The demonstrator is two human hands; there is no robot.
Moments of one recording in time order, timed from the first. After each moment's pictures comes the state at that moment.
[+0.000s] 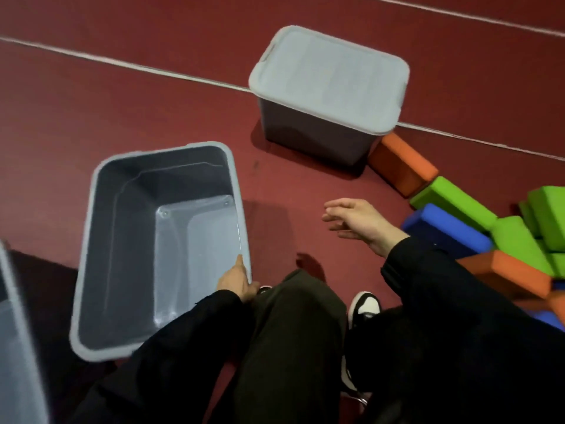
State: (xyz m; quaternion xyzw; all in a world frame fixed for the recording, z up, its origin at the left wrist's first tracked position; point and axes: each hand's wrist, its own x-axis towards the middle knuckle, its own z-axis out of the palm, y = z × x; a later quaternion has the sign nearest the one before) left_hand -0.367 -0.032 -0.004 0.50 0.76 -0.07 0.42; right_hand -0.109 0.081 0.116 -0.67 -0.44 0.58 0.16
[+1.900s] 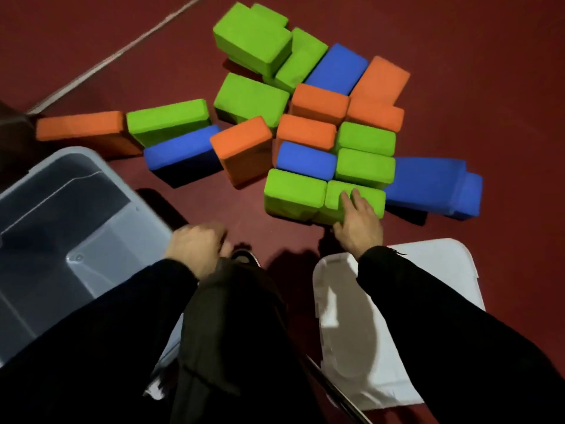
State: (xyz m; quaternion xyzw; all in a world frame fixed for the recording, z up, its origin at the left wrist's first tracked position) left_hand 0.099 -0.039 0.042 0.96 0.19 -0.19 0.11; right_hand 0.312 -0.294 -0.026 -0.95 -0.23 0.22 0.04
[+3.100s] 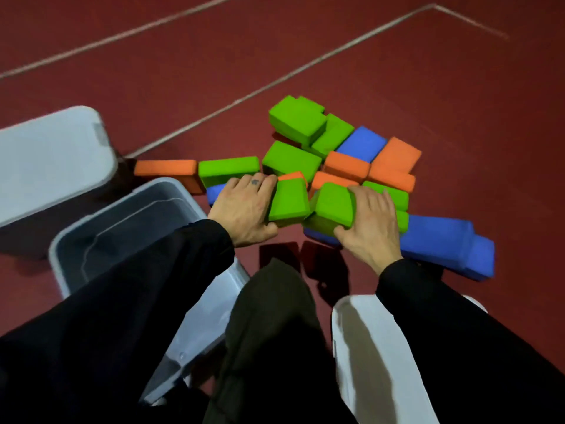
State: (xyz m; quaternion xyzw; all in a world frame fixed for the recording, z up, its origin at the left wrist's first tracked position) left_hand 0.125 -0.029 0.156 0.99 0.11 0.05 -0.02; right_hand 0.277 -0.256 0.117 -0.90 -0.38 -0.05 0.19
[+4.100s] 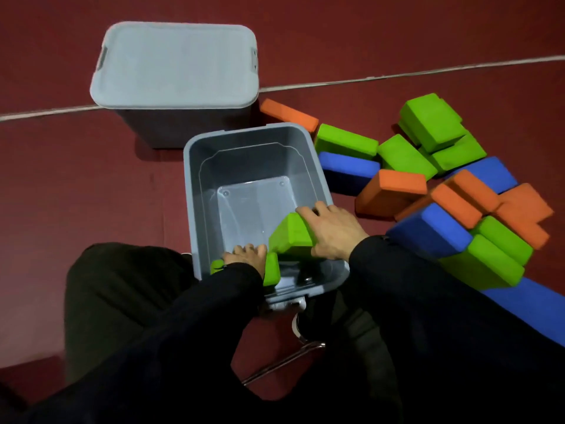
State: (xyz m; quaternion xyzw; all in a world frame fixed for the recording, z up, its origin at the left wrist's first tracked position) left_hand -0.138 -0.027 0.035 0.78 0.49 -0.34 0.16; right_hand 0.064 -0.057 0.102 -0.68 -0.70 0.19 -0.13
